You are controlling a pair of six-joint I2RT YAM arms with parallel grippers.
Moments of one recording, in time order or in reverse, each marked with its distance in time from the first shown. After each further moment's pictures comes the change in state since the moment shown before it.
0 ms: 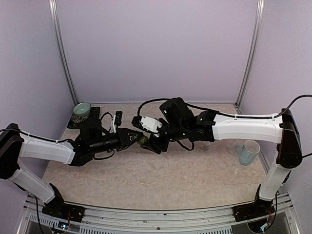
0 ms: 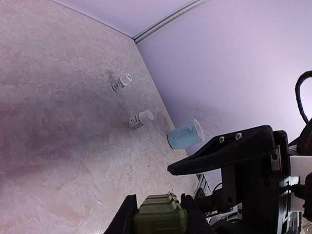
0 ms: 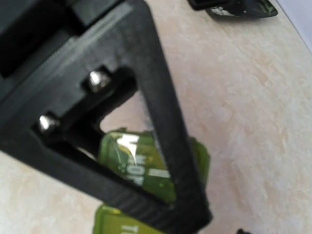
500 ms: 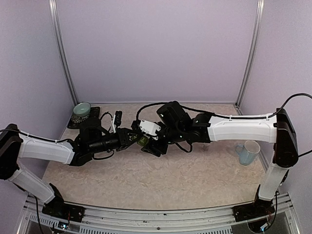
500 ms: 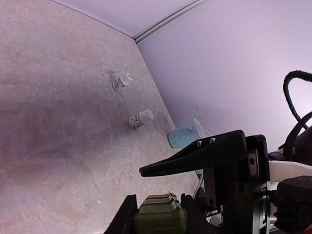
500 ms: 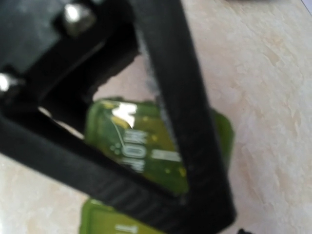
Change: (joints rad) left arm 0.000 -0.010 0.000 -0.016 -0.001 0.004; right arm 0.000 0.043 0.005 -0.020 0.004 0.010
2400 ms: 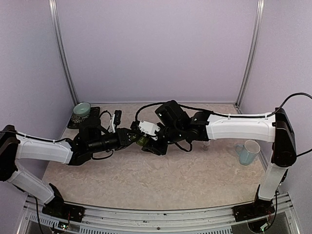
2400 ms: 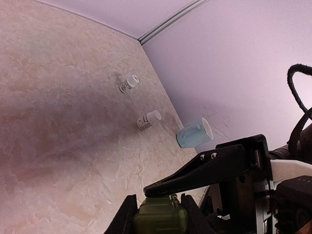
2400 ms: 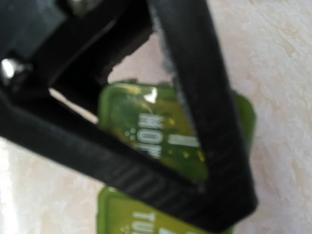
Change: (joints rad) left arm -0.001 -0.024 0.007 -0.059 -0.024 0.061; right arm -0.006 0.020 0.039 -0.064 -0.023 0.016
